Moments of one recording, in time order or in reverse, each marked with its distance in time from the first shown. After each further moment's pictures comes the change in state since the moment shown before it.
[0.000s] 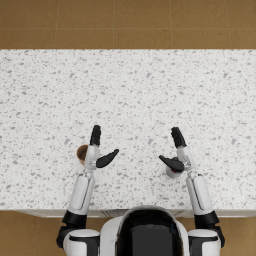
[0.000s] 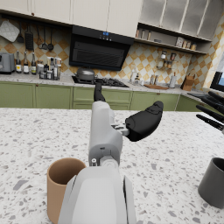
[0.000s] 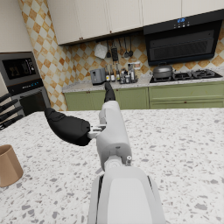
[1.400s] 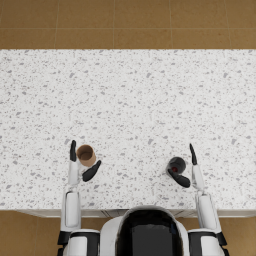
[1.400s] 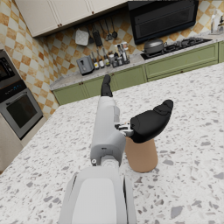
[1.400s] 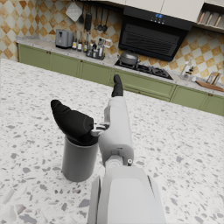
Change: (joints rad) left arm -0.341 0.015 -0.333 -0.097 0.507 -0.101 -0.101; right arm -0.387 0.074 -0.176 0.184 0.361 -0.100 0.101
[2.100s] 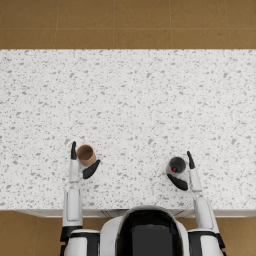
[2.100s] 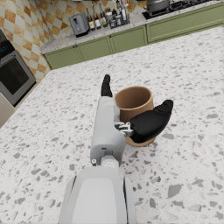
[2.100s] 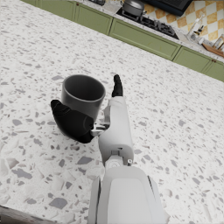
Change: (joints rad) left arm 0.069 0.037 0.053 0.267 0.015 0.000 0.000; right arm -0.030 -0.035 0.048 -0.228 0.143 0.000 0.000
